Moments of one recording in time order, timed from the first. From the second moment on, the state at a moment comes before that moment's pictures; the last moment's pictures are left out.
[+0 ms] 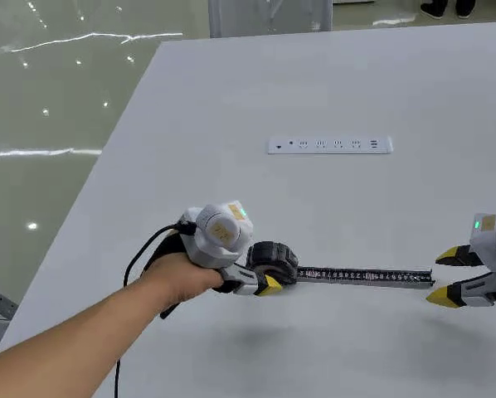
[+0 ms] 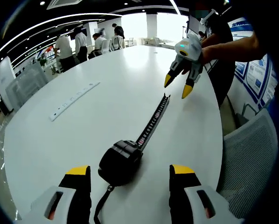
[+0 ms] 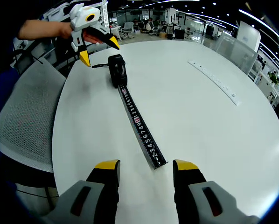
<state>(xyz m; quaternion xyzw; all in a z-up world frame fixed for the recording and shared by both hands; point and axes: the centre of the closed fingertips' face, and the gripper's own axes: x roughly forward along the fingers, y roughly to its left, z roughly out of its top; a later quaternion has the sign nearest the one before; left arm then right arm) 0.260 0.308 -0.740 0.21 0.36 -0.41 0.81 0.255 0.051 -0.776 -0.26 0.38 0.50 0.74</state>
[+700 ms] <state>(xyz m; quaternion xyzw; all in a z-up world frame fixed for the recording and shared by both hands) 0.210 0.328 -0.726 0.14 0.38 -0.34 0.85 0.210 0.054 -0.738 -0.20 0.36 0.45 0.79</state>
